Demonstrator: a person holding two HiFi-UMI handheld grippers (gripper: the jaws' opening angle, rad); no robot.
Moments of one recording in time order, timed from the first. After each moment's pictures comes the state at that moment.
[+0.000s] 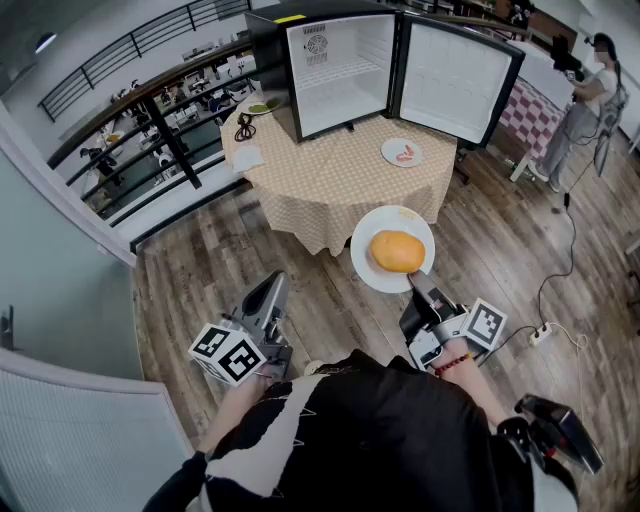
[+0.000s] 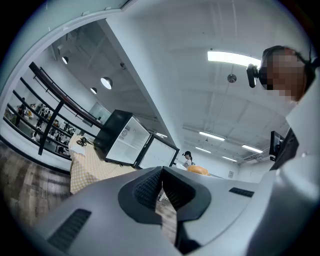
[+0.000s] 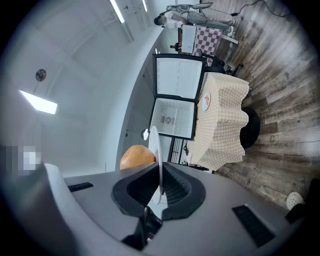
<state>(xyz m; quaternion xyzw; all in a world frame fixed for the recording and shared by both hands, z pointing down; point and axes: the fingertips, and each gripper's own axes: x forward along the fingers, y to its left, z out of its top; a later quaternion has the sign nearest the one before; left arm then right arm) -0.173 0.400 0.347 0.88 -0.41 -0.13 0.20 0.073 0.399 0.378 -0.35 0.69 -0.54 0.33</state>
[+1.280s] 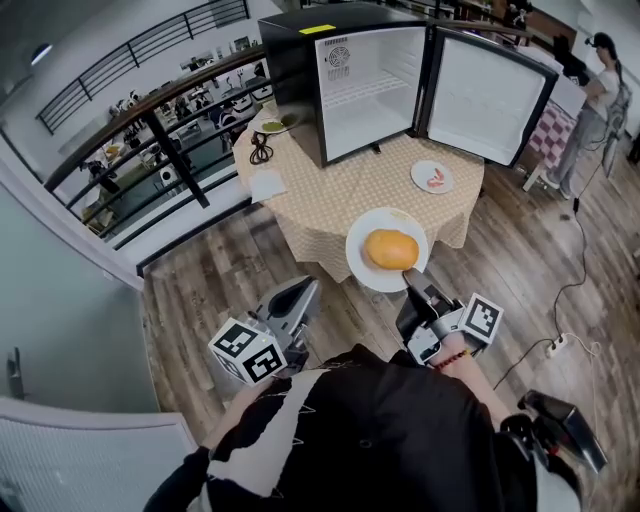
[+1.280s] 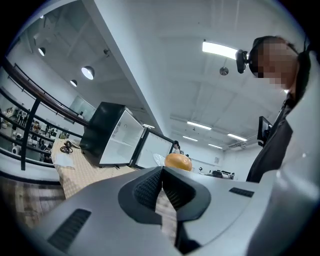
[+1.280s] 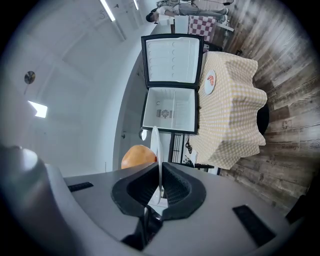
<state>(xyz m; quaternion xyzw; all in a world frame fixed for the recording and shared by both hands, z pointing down) -0.204 0.288 0.354 0.93 -0.32 -0.07 0.17 -0.023 0.273 0.395 -0.34 0.67 -0.56 0.35</state>
